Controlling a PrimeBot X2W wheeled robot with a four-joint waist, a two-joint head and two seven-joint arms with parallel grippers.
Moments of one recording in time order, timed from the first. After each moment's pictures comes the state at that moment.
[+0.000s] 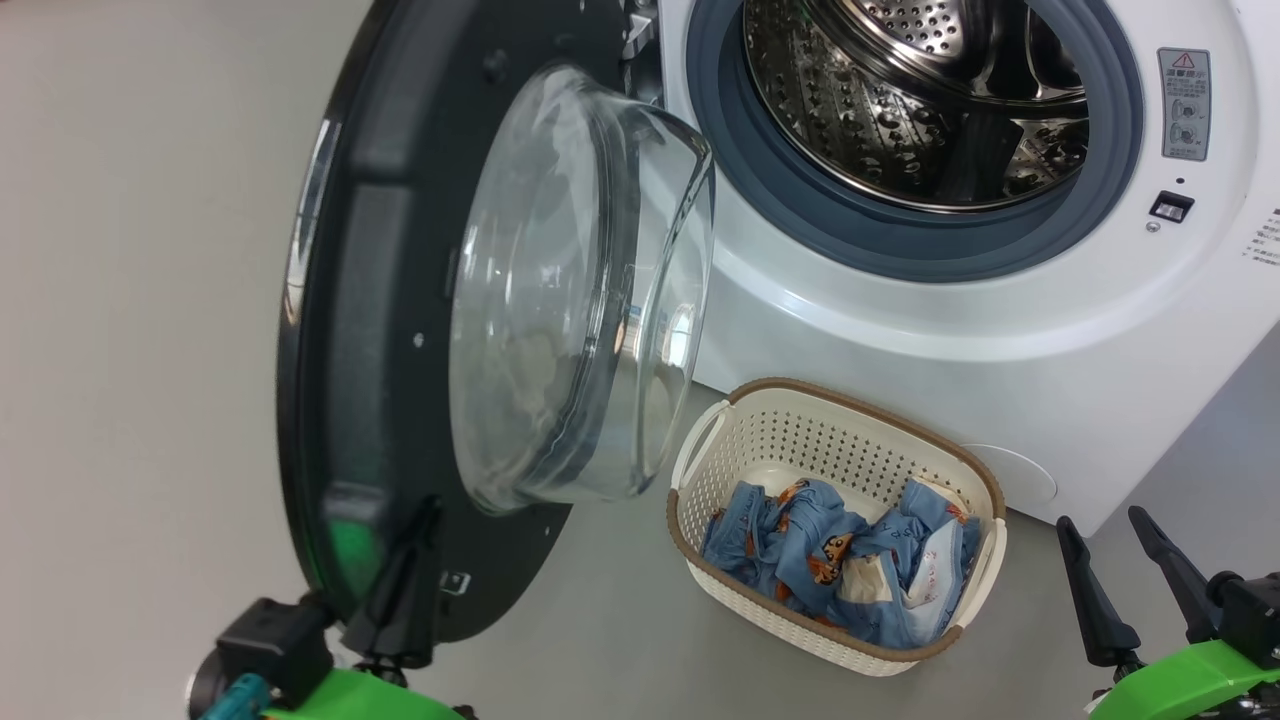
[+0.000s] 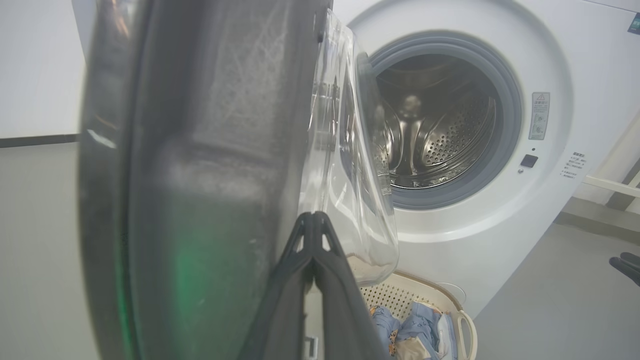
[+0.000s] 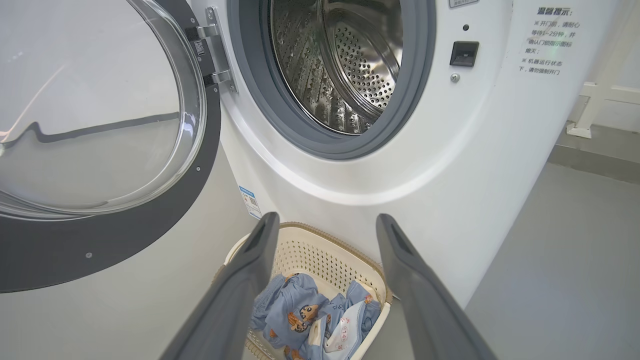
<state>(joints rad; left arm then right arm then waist) -0.04 0.19 -0.36 -0.07 -0.46 0.15 -0.17 -0.02 -0.28 -0.02 0.26 0.31 0.13 -0.25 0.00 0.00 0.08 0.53</state>
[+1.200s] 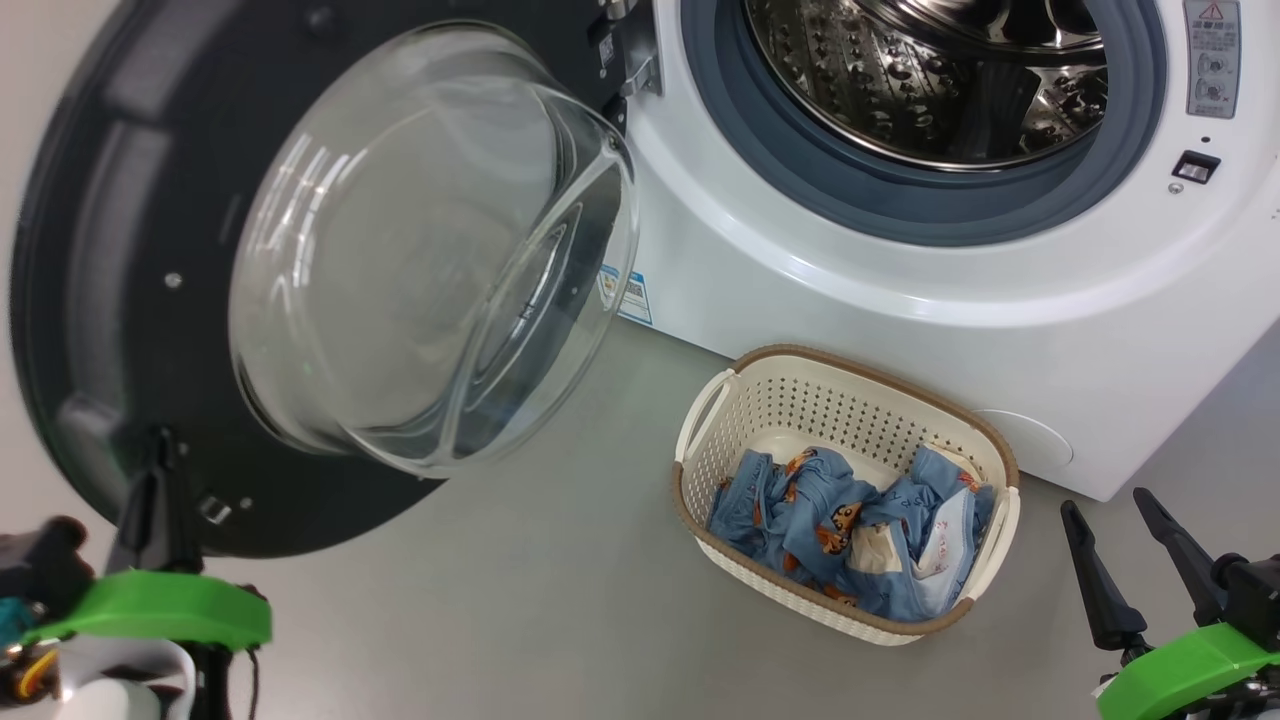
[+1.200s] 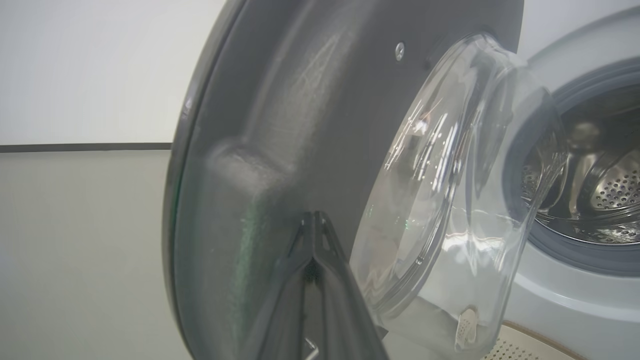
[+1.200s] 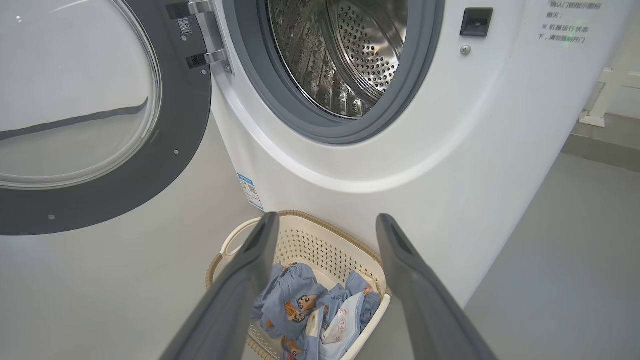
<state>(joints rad) -0.19 0.24 -0.09 0.20 -0.52 0.17 -0.25 -0.05 -0.31 -0.01 0.26 0.31 0.13 -0.25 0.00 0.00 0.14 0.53</state>
